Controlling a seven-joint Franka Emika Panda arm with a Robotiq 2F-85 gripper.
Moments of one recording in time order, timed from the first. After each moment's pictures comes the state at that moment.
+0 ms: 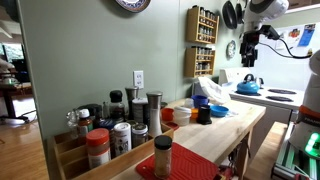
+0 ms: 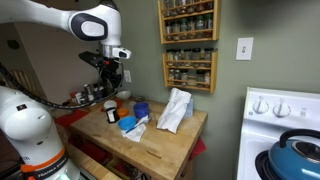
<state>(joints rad) -0.12 -0.77 -0.20 -2.61 0.05 1.72 -0.14</state>
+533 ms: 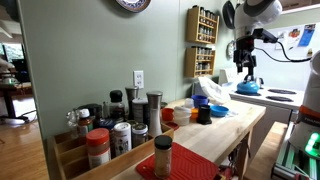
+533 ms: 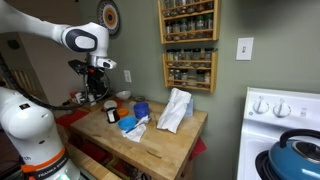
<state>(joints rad) -0.06 -0.80 0.02 -2.73 0.22 1.72 0.10</state>
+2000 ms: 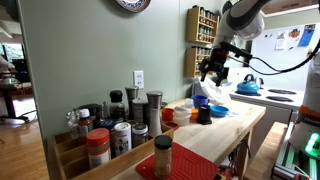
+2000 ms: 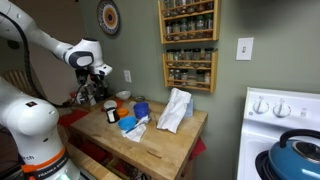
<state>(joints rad) 0.09 -0.54 0.27 -2.75 0.54 2.36 0.39</state>
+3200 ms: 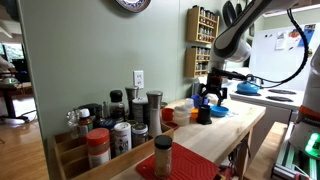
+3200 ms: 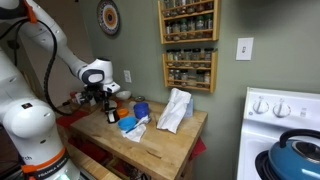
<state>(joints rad) -0.02 -0.20 0.36 -2.75 0.54 2.54 0.46</state>
